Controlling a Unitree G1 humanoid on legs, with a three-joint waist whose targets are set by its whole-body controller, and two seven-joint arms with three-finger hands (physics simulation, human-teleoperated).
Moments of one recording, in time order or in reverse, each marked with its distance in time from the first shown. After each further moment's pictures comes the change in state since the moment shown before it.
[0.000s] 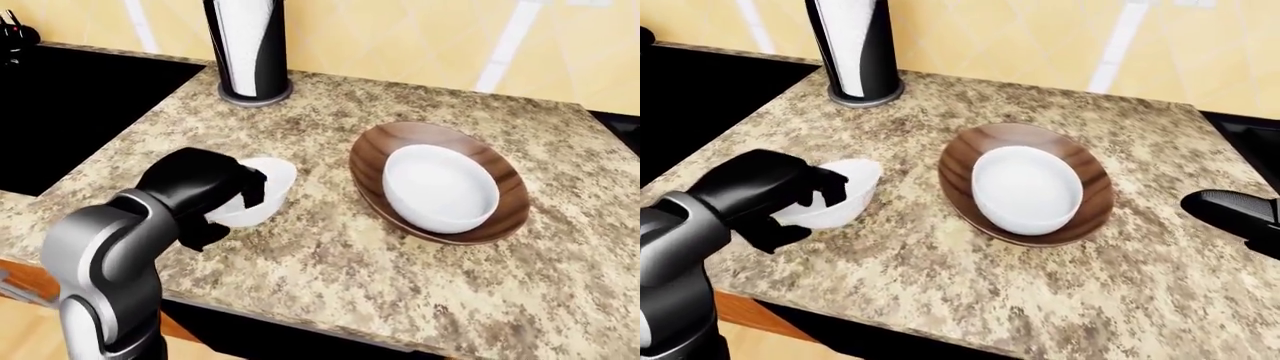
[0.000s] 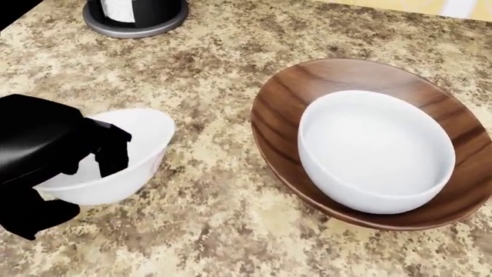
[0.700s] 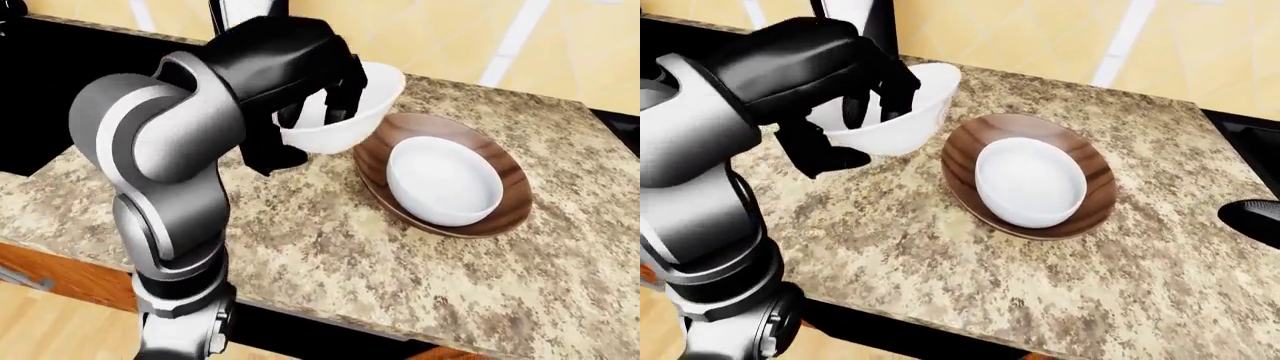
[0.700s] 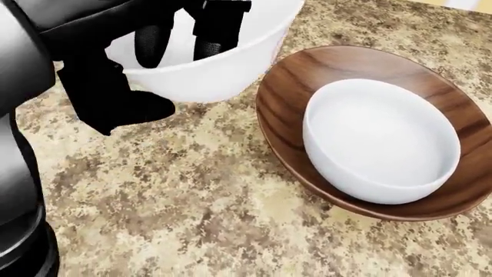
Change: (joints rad) left arm -0.573 -0.160 -0.216 0.127 0.002 0.275 -0.004; right arm 0.050 -0.012 -0.113 0.012 0.069 0.002 0.019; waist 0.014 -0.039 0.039
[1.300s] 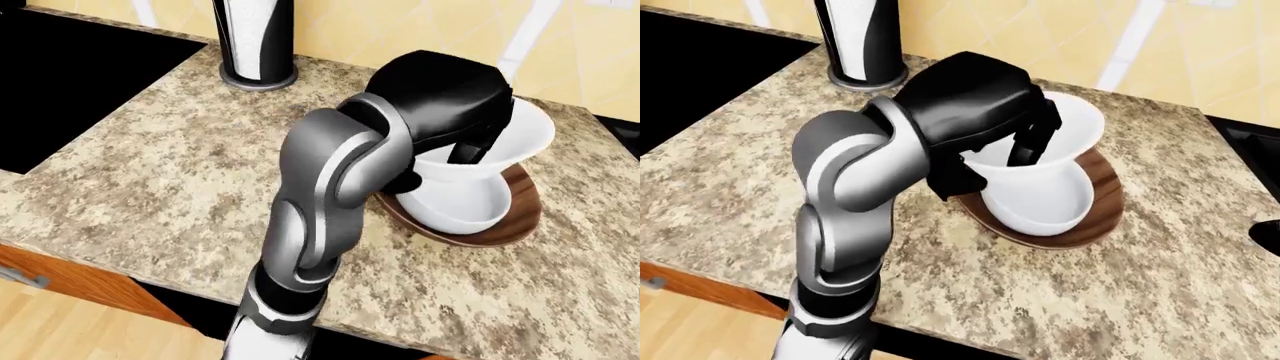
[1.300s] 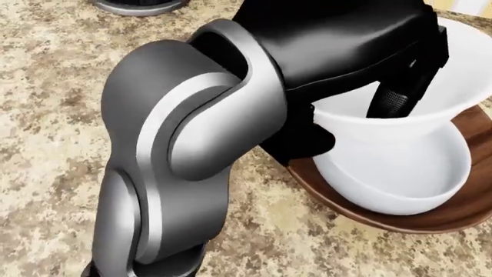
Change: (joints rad) left arm 0.018 -0.416 -0.180 0.214 0.185 -0.190 0.209; right arm 0.061 0.065 -0.082 0.015 -0.024 -0.002 0.094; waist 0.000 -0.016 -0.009
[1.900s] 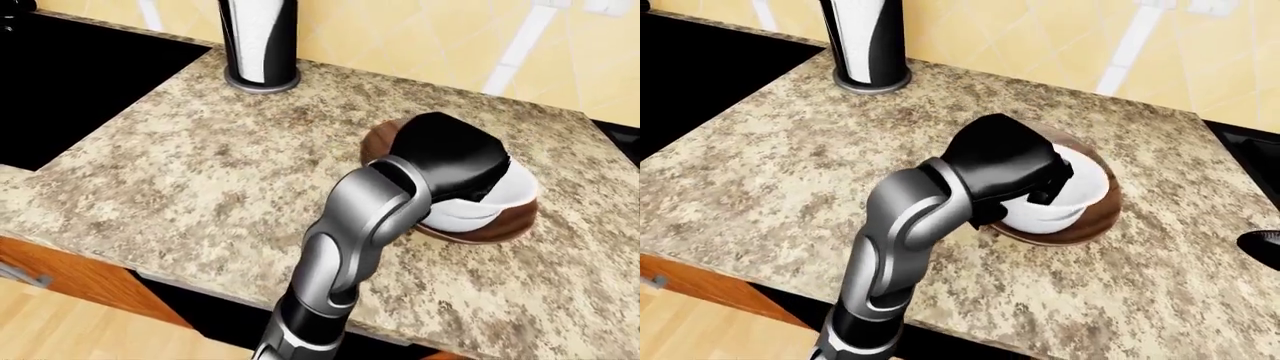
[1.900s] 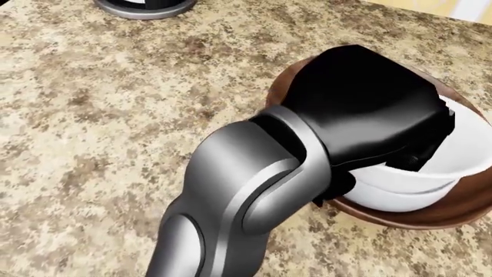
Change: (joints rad) left arm 0.218 -0.123 -0.070 0.104 0.175 -0.223 0.168; right arm 0.020 0.069 0.018 -0.008 -0.076 -0.011 0.075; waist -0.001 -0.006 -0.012
